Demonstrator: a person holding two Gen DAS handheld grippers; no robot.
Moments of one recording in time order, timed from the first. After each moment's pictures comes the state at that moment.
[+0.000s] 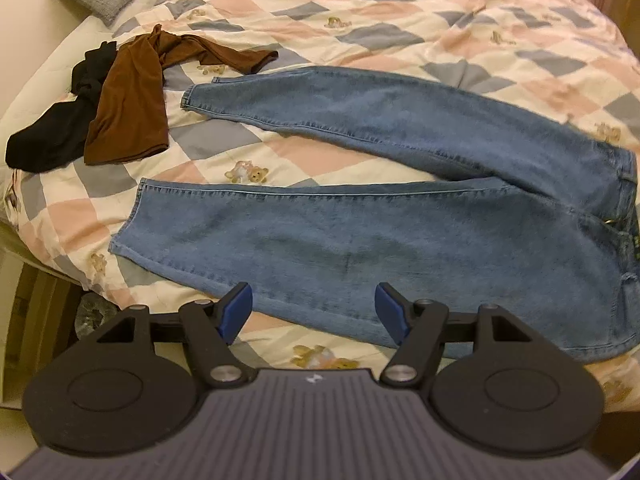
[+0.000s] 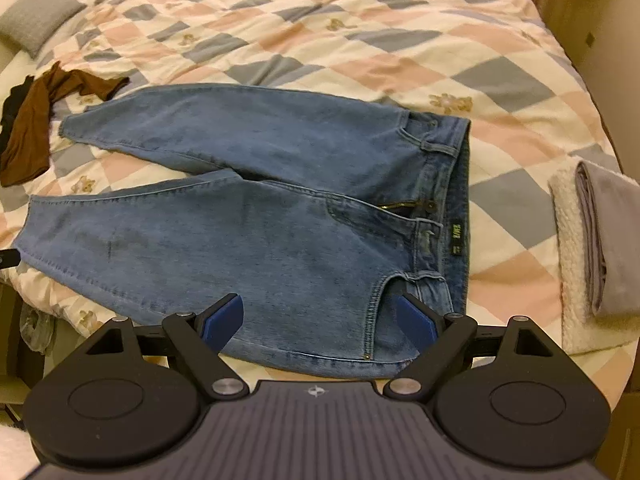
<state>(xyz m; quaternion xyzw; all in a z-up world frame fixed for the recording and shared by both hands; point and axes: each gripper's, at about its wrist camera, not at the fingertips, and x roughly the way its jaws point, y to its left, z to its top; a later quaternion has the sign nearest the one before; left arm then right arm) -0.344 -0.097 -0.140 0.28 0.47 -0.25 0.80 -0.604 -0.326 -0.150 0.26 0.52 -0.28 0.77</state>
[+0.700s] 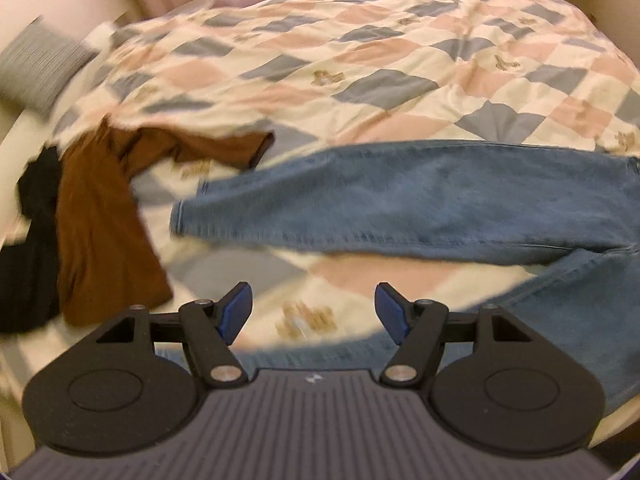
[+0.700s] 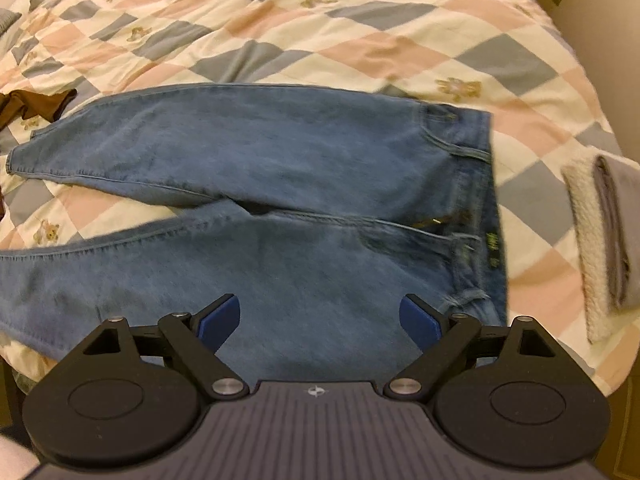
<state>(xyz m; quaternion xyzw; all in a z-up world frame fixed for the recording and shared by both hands) -0.109 -0.140 -0.155 0.34 0.39 -0.38 0.77 -0.475 -0.347 -0.181 0.29 0.55 -0.34 0.71</state>
